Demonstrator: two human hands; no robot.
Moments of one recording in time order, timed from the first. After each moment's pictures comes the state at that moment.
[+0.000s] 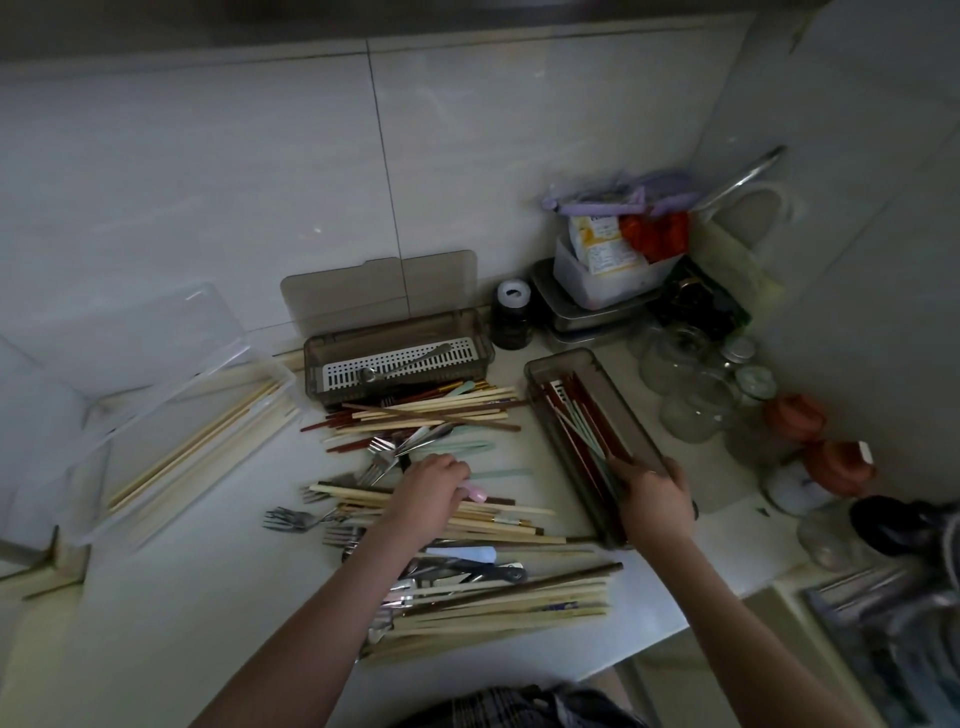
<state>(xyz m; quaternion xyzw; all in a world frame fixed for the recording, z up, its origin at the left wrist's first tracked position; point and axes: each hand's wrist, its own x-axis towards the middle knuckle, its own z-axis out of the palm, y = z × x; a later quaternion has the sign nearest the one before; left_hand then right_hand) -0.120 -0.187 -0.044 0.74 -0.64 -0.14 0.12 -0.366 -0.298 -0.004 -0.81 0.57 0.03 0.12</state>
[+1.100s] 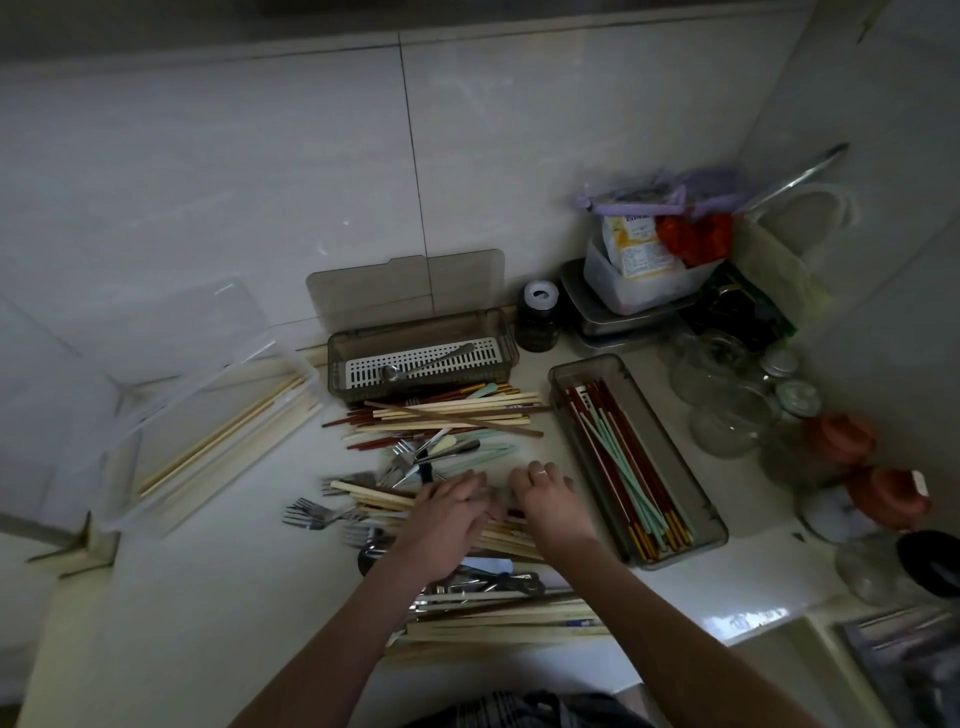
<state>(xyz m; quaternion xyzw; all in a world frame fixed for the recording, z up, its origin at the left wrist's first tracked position) -0.129 -0.164 -0.057 0.75 -0.63 -0.18 0.06 -0.266 -0.263 -0.030 -0.93 0.33 0.08 0.10</state>
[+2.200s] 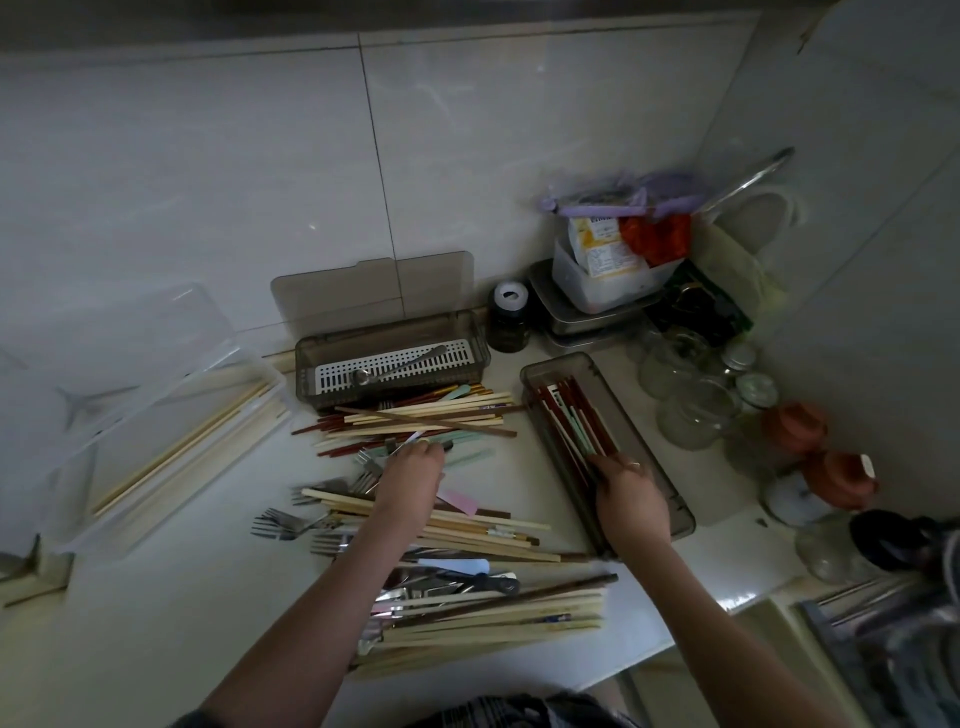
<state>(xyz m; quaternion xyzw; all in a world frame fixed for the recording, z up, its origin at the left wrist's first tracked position) -0.110 -0.207 -0.045 0.82 -0.56 -0.10 0.06 -0.350 -0.308 -0.026 -0.81 0.56 -0.04 0.19</state>
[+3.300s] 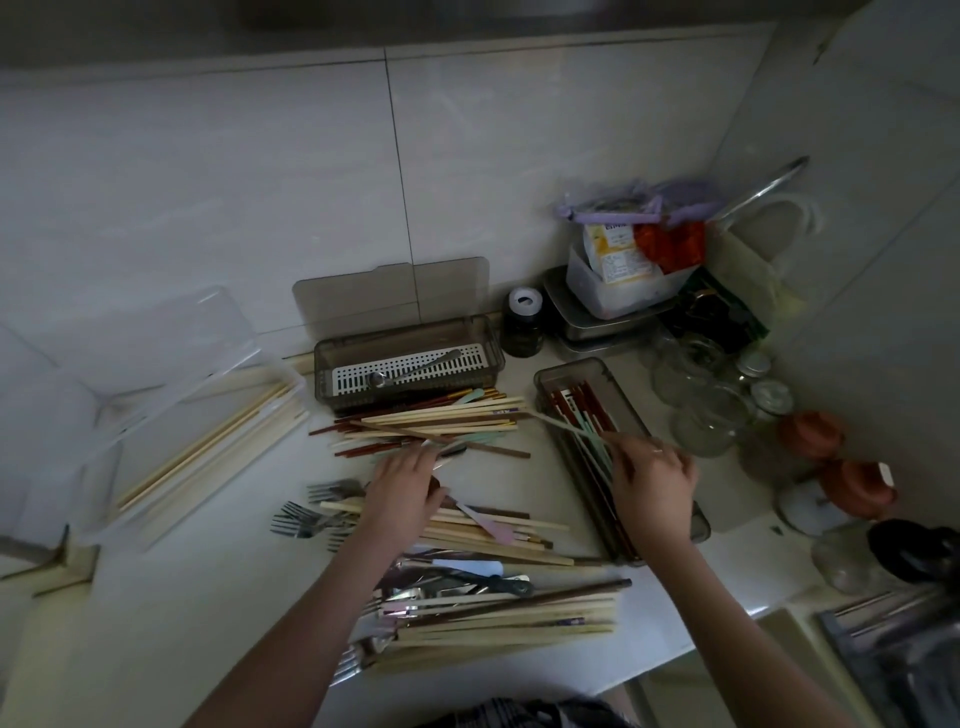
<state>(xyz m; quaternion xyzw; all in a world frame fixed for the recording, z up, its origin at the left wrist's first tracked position) -0.095 -0.174 -0.049 0.81 -0.57 -0.08 0.09 -0.342 -0.307 -0.002 -0.81 0.54 -0.22 0.11</state>
